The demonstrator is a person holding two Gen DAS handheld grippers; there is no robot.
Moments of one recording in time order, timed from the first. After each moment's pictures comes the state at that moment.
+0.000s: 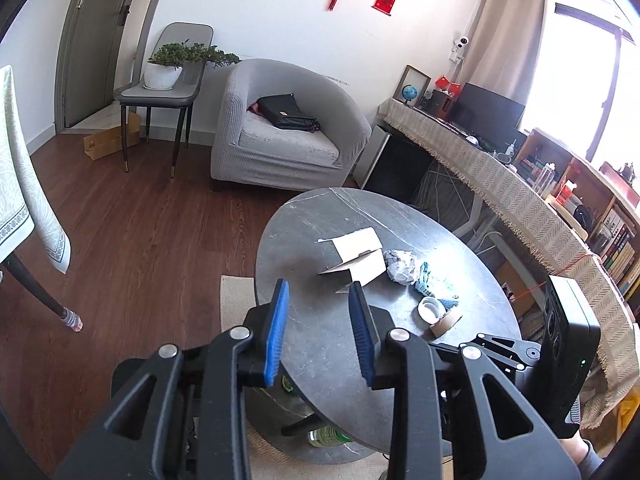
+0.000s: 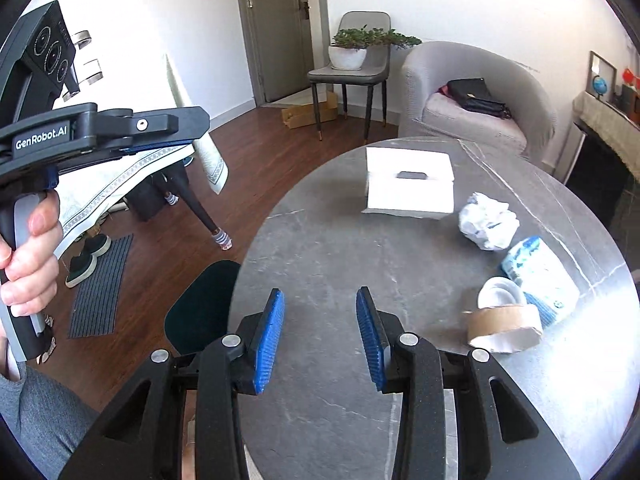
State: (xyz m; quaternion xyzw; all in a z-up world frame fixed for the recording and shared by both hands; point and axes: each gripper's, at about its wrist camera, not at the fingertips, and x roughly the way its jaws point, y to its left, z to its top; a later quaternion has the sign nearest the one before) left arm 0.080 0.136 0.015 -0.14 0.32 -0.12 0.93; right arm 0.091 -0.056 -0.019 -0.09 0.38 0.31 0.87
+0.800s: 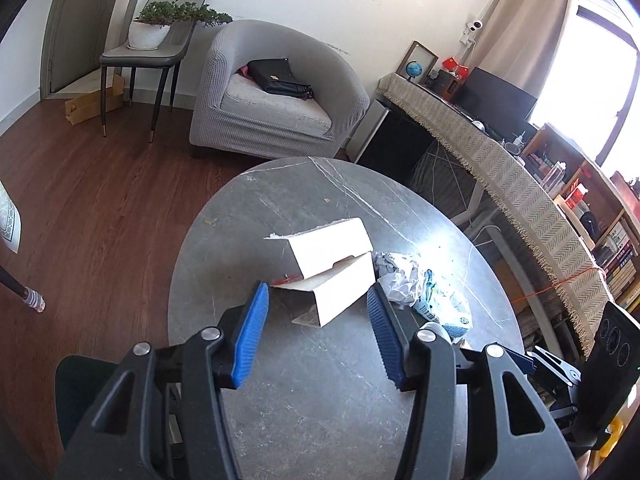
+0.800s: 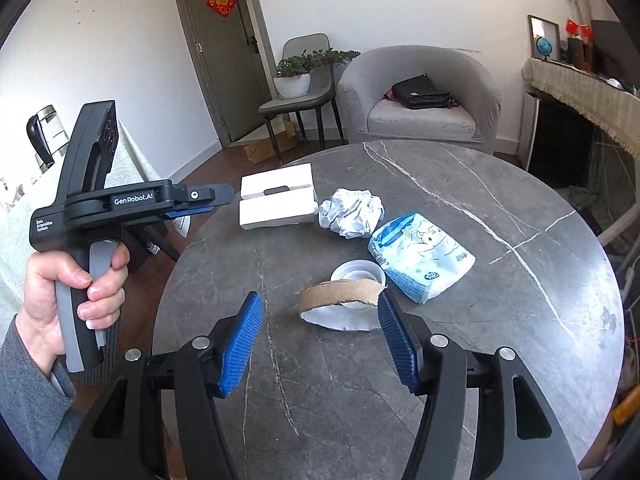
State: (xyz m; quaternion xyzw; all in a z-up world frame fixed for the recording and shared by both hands) left arm 0.165 0.090 -0.028 -0.18 0.37 -0.13 0.90; right arm 0.112 -0.163 -0.012 0.00 0.36 0.28 0.89
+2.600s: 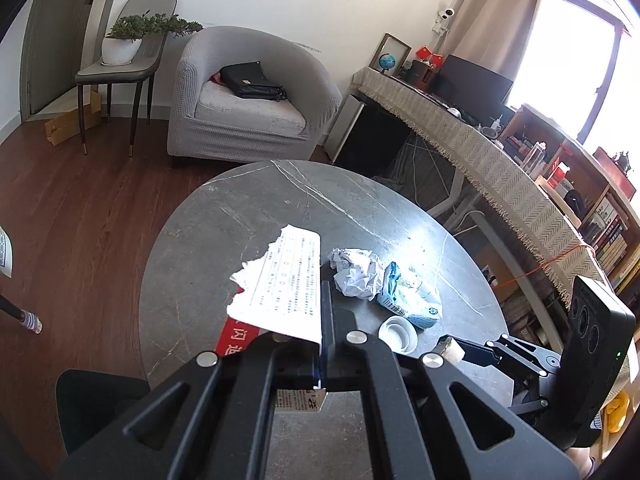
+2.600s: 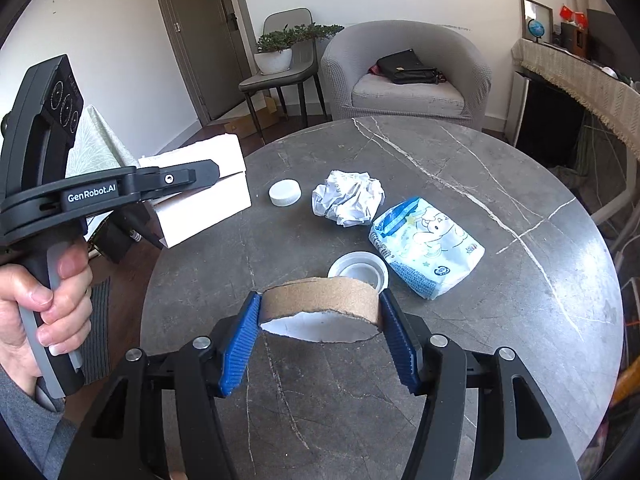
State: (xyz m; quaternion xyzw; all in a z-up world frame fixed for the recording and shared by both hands) left arm 0.152 0.067 -0.007 -0.15 0.36 -0.17 0.91; right arm 0.124 -0.136 -0.015 -0.02 0.41 0.25 0.88
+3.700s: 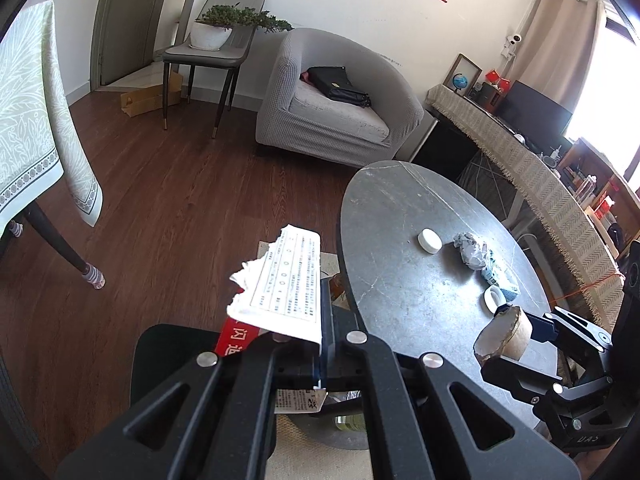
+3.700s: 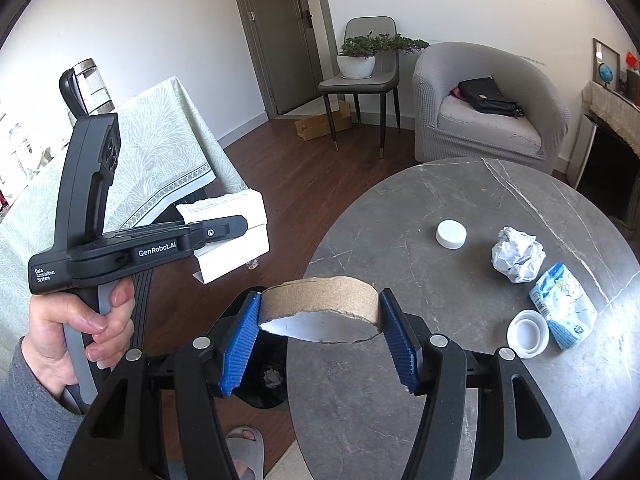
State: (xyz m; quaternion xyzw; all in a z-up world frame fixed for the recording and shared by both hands) left arm 0.089 0.196 -0.027 -0.18 0.38 -0.05 0.91; right arm 0.089 -0.012 0.013 -0.05 0.39 0.36 0.85
